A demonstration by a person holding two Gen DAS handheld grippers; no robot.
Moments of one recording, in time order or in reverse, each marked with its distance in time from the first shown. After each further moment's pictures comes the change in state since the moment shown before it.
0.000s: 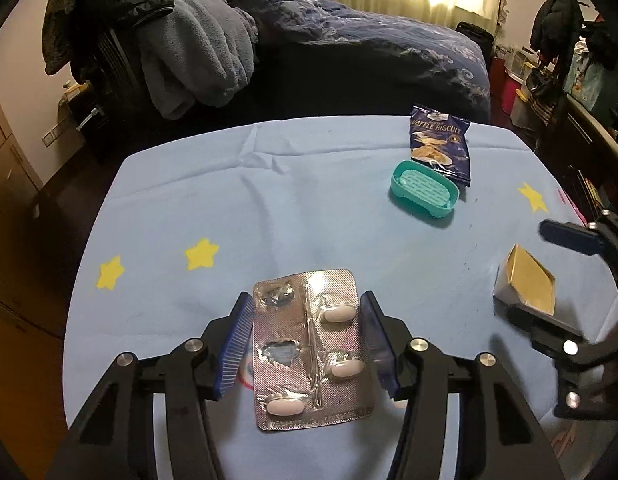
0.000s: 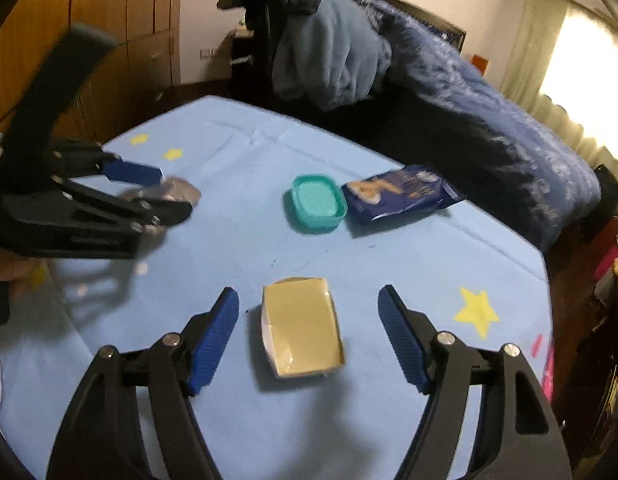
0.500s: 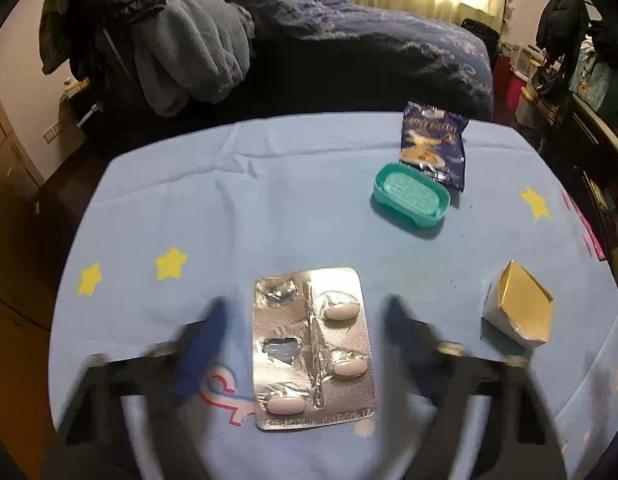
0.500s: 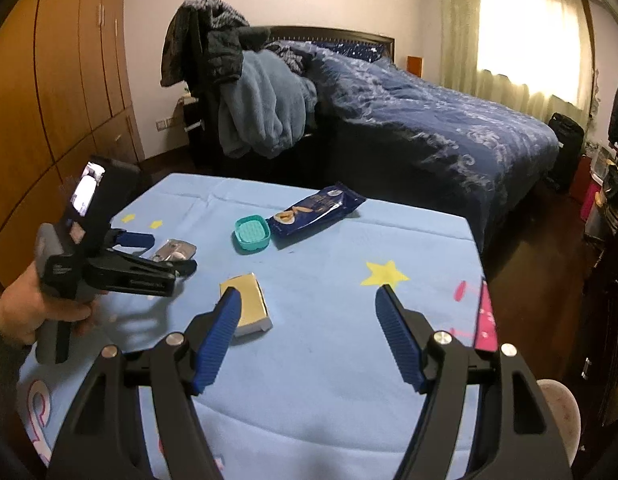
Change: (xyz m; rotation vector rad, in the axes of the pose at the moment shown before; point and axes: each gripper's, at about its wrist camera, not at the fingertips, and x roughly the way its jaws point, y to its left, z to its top) left arm 0.007 -0.020 0.009 -0.013 0.011 0.023; right arm -0.102 -0.052 -0.034 0.245 -0.177 -0.046
